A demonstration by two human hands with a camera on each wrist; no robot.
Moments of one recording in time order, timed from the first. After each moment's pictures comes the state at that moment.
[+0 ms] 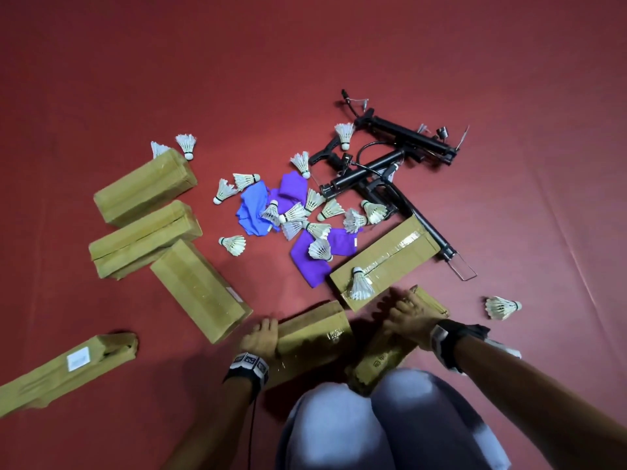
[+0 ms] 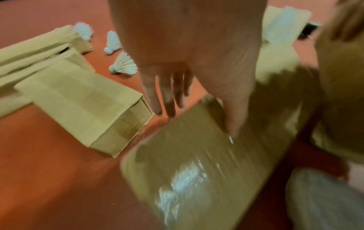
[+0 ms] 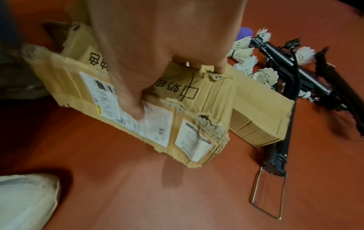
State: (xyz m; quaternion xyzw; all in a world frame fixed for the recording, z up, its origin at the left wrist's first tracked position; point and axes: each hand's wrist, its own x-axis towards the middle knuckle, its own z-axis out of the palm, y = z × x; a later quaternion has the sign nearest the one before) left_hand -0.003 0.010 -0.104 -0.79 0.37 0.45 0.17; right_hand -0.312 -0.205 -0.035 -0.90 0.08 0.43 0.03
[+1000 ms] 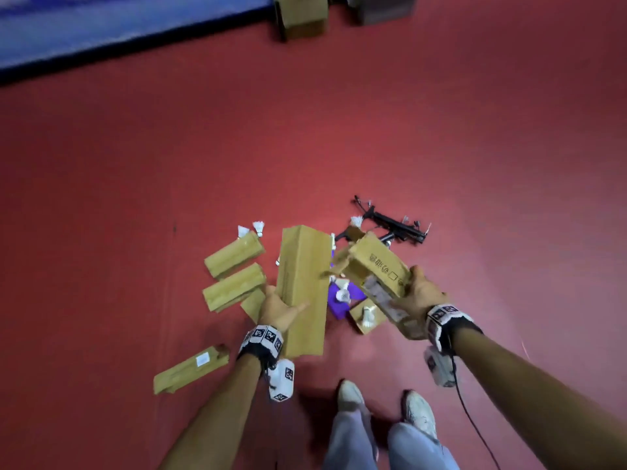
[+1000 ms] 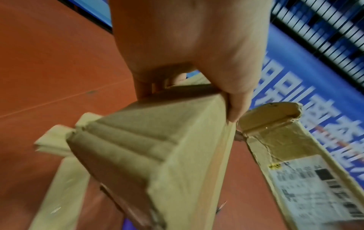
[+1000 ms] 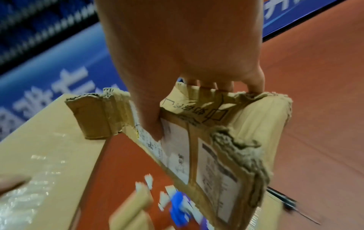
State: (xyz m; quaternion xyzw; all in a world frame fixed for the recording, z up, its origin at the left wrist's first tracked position) left_hand 0.027 -0.054 0.454 -0.88 0.21 0.38 -0.21; right_hand -0.266 -0.226 0.470 -0.70 0.61 0.11 0.37
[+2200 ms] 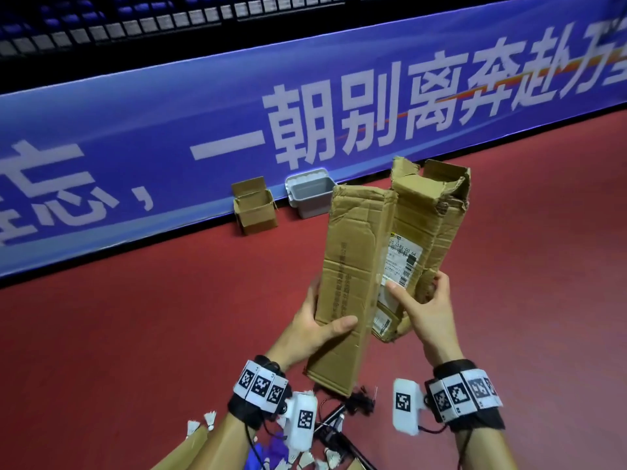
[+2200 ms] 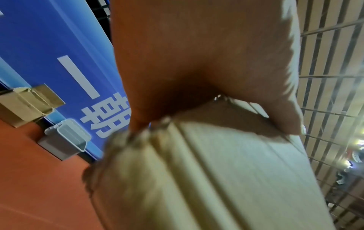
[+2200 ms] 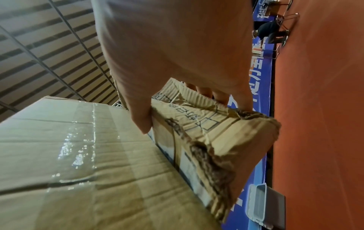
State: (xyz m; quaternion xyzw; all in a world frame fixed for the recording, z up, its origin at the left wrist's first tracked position) left_hand -0.191 -0.364 0.912 -0.56 0.58 0.44 -0.41; right_hand -0.414 -0.434 0.888 -0.47 0.47 -0.55 0.51
